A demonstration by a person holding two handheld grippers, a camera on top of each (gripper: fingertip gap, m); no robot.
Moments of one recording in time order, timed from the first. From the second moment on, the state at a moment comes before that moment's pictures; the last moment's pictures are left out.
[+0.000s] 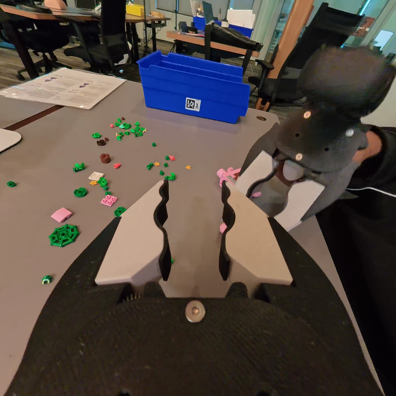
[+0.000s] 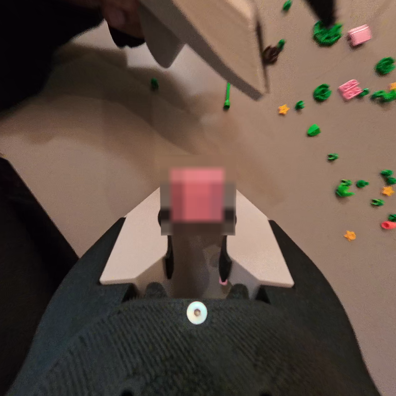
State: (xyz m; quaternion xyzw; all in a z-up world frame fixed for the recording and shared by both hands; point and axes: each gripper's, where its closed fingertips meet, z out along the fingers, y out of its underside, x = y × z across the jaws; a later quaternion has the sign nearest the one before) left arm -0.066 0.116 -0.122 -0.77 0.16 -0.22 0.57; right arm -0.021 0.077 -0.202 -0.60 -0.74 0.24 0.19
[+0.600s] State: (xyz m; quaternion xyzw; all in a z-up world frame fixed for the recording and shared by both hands) left arm 0.039 0.117 -0.191 -0.83 0.28 -0.24 0.42; right arm 0.044 0.157 -0.186 -0.67 -0.68 0.24 0.16
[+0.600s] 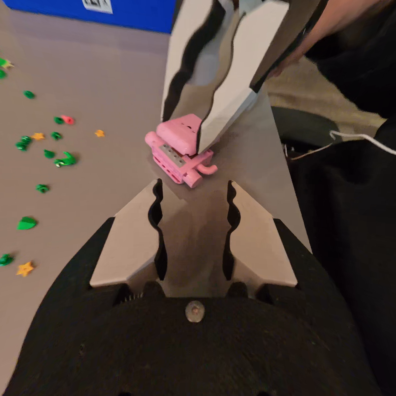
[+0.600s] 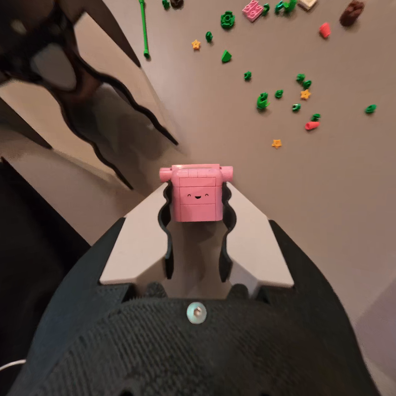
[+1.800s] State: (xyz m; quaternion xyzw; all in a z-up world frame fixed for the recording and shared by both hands) left arm 0.061 0.107 -0.199 -0.84 0.28 -0.26 0.39; right arm 0.037 0.157 -0.195 -0.68 -0.70 0.16 0.17
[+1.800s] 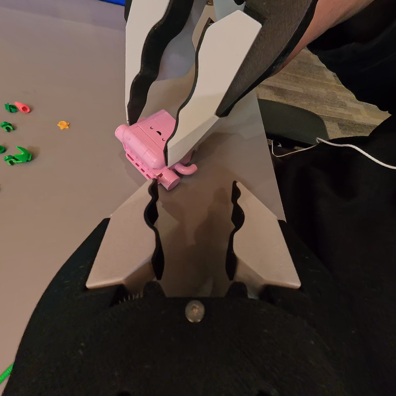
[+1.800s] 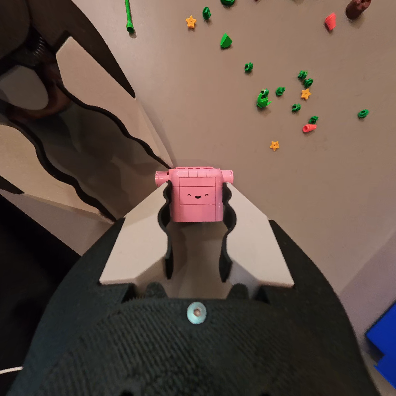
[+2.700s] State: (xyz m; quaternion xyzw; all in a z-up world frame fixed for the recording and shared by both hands) left arm 0.061 0.107 -0.200 -0.84 0.28 -0.26 0.39; right arm 0.035 0.154 -0.198 -0.67 -0.71 0.16 0.16
